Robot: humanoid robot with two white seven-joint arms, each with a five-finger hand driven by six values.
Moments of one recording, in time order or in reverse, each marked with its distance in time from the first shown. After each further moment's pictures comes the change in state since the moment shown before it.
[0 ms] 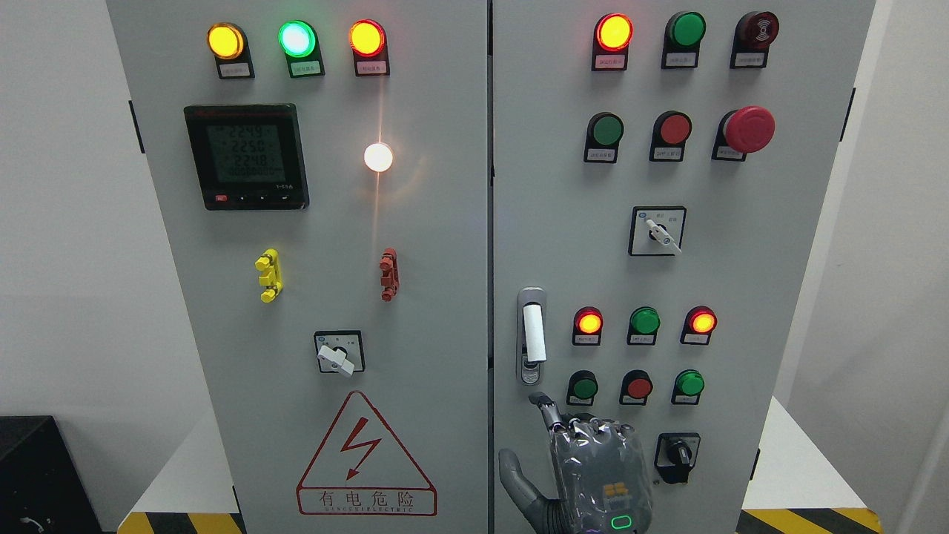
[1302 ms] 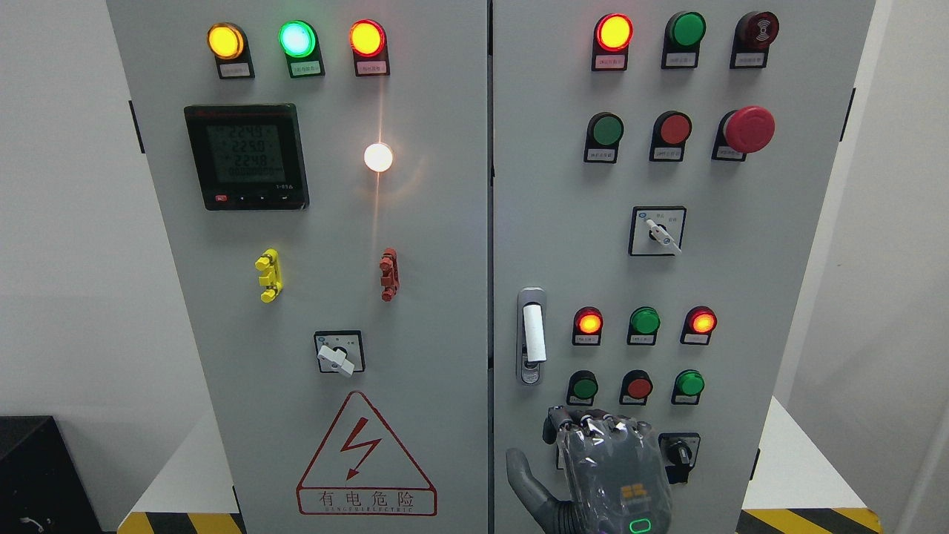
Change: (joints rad) left arm 0.000 0.000 0.000 0.000 0.000 0.000 0.000; right arm -0.005 -0.001 -0.008 -0.113 -0.005 -0.015 0.100
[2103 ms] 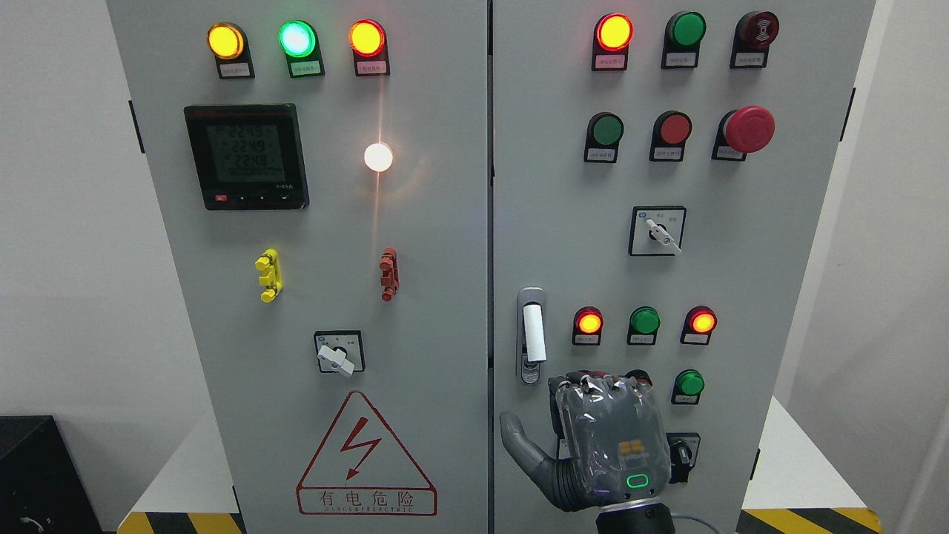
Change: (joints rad) left arm 0.000 0.000 0.000 0.000 0.000 0.000 0.000; right arm -0.113 0.002 -0.001 0.036 -0.001 0.052 0.038
